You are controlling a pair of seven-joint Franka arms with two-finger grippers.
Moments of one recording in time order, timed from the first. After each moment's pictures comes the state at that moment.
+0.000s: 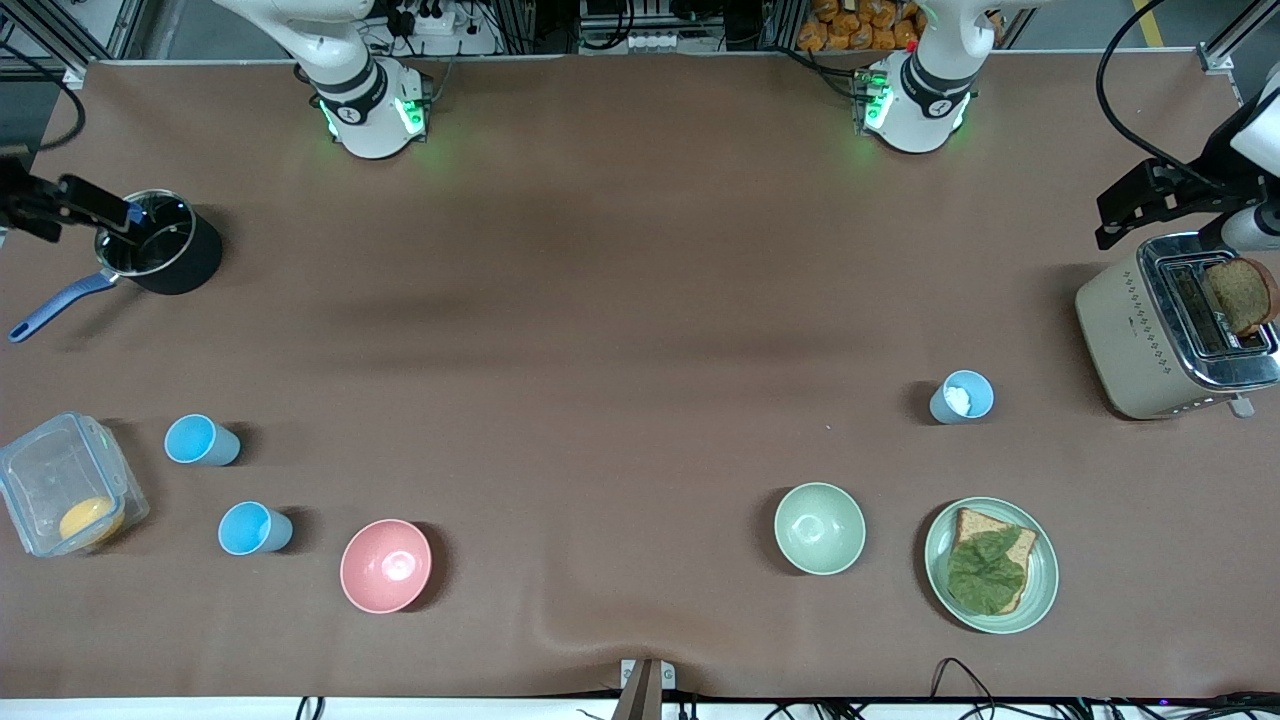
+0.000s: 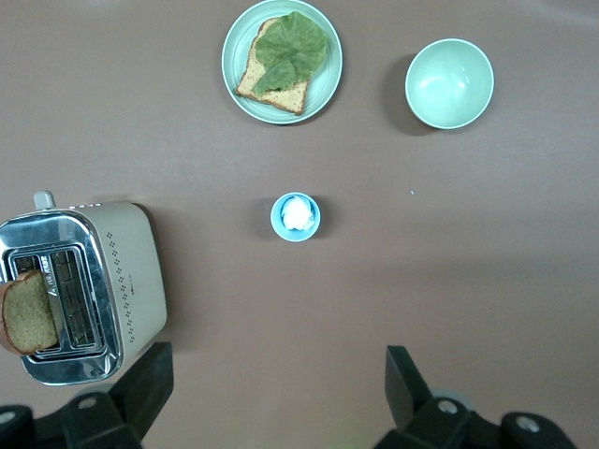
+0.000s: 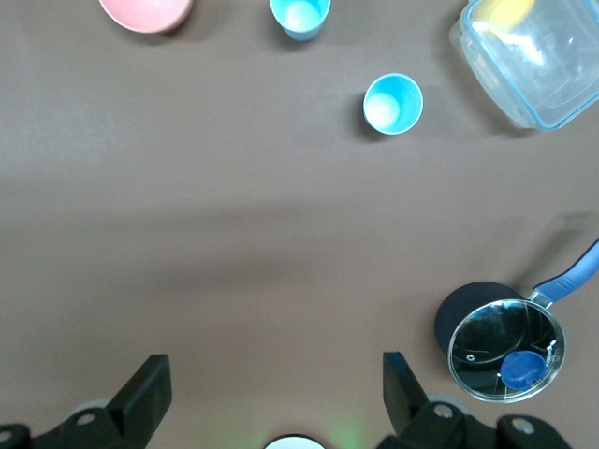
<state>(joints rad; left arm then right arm) 0.02 0.02 -0.14 -1.42 0.04 1.48 -0.07 -0.15 -0.09 0.02 -1.65 0.03 1.49 -0.06</state>
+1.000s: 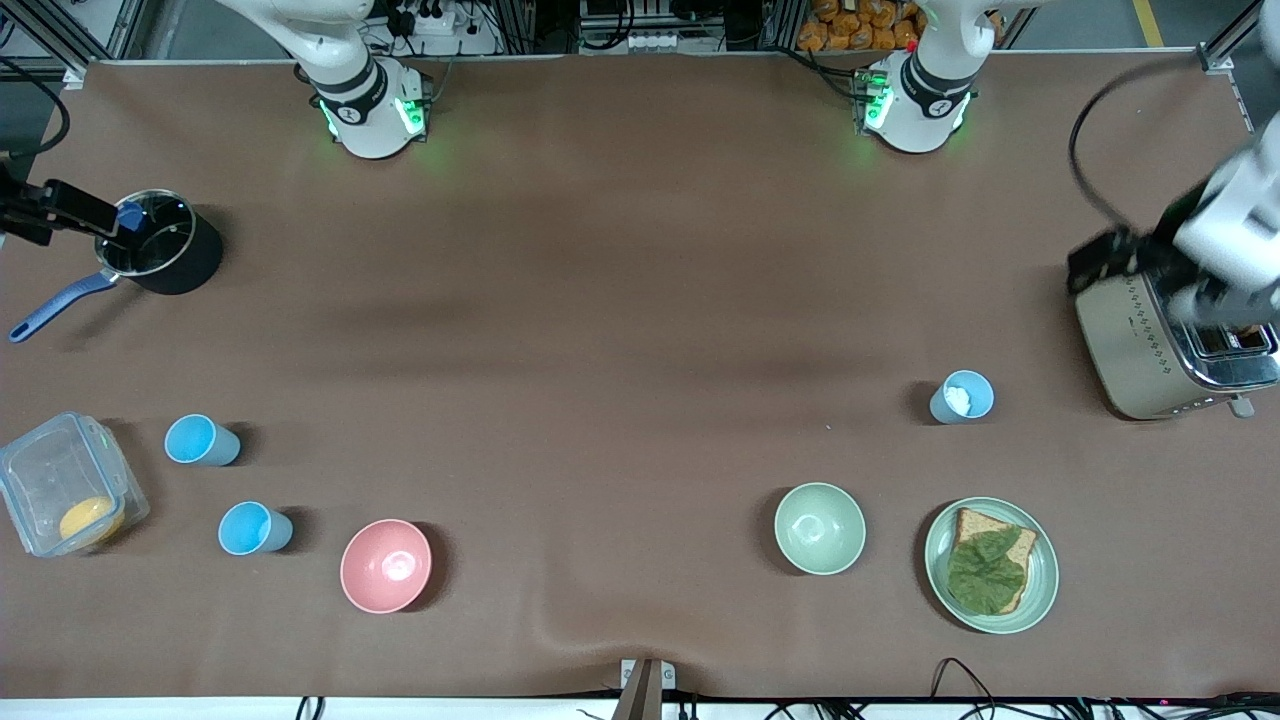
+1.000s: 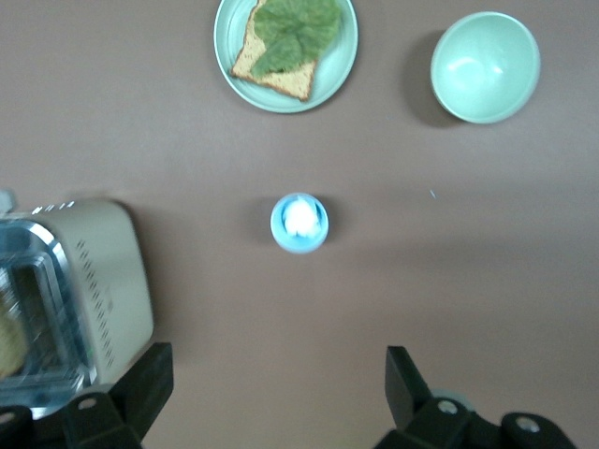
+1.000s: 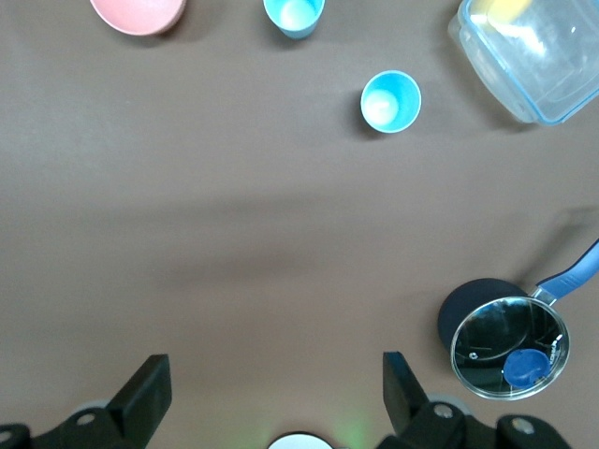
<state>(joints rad) 0.05 0.10 -0.14 -1.60 0.04 1.69 -0.07 -0.18 -0.03 0.03 -1.64 0.05 1.47 -0.06</state>
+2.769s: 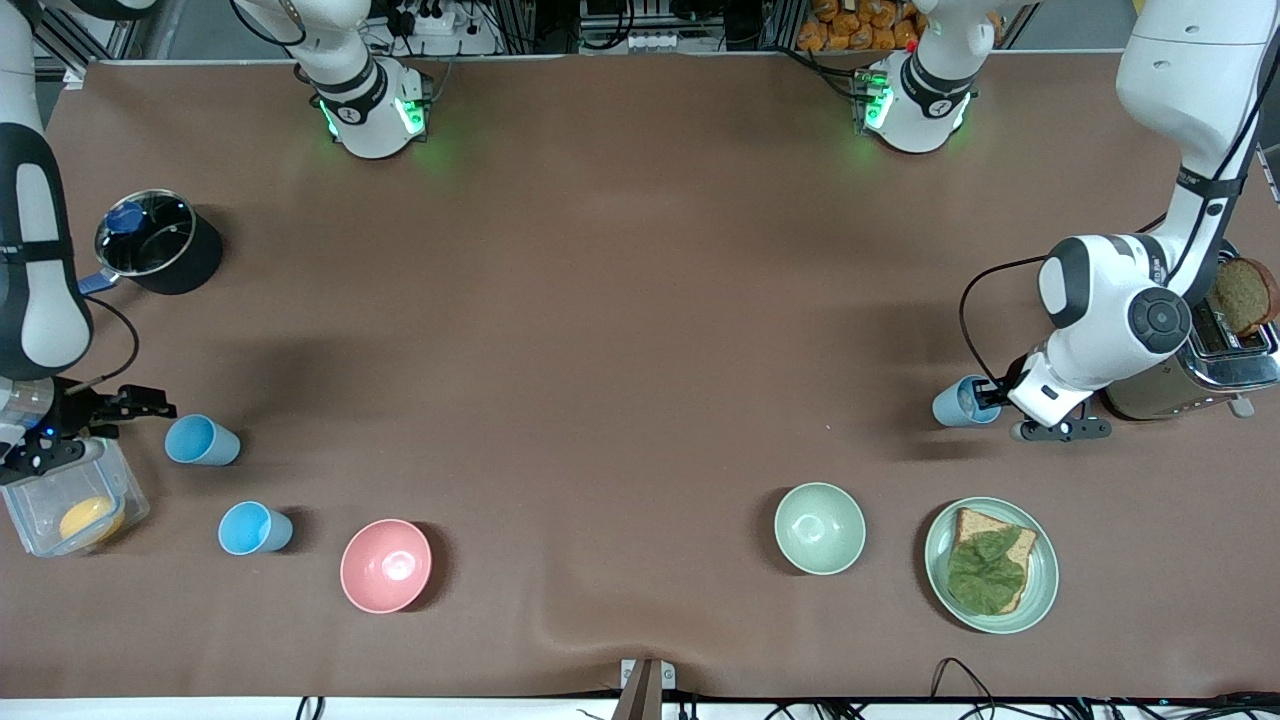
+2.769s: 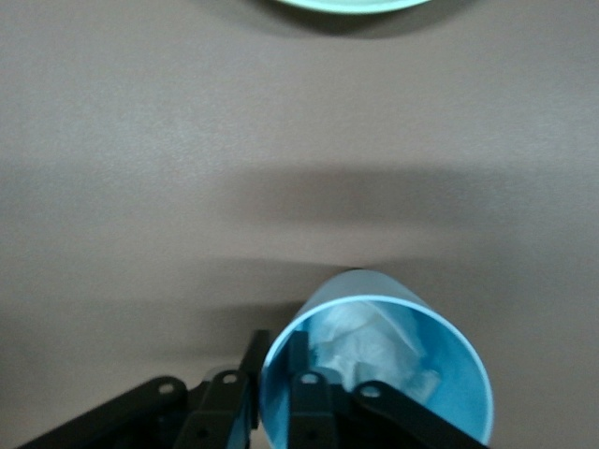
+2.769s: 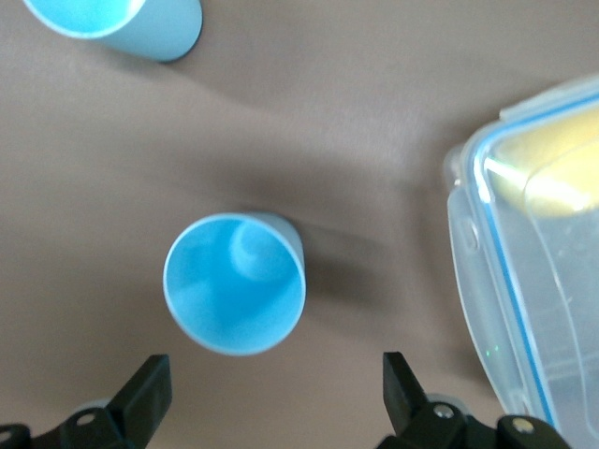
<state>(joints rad) 0.16 0.42 -0.14 -2.07 0.04 2.49 -0.01 -0.37 0.58 0.03 -1.59 0.04 2.09 -0.68</state>
